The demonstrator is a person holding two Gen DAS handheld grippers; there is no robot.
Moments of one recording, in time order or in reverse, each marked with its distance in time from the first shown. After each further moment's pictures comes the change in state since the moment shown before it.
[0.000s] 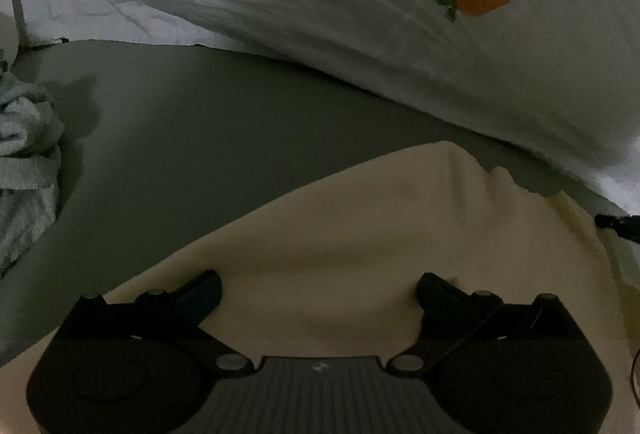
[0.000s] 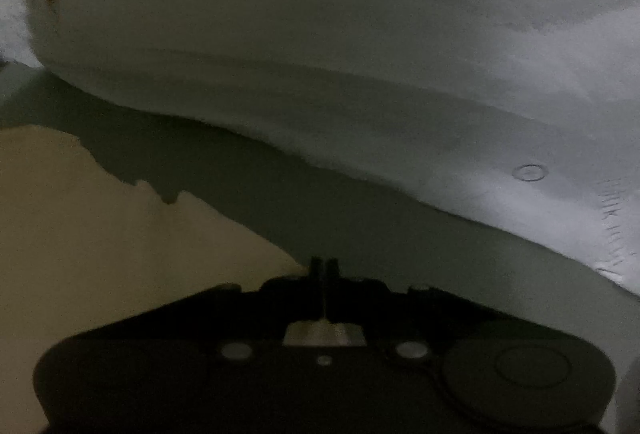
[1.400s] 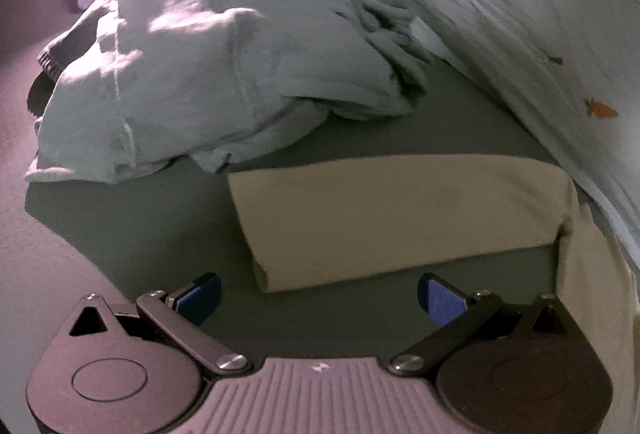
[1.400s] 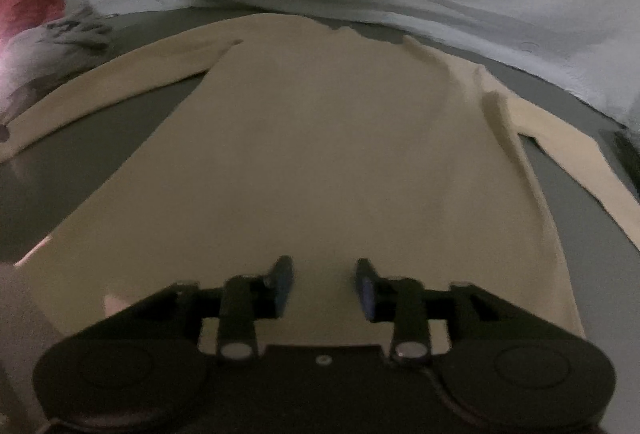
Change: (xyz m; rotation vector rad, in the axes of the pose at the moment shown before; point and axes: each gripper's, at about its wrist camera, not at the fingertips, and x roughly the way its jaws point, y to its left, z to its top) left arm -0.189 0.204 -0.139 -0.424 -0.040 0.211; right arm -0.281 0.275 -0.208 0.084 0.052 0.001
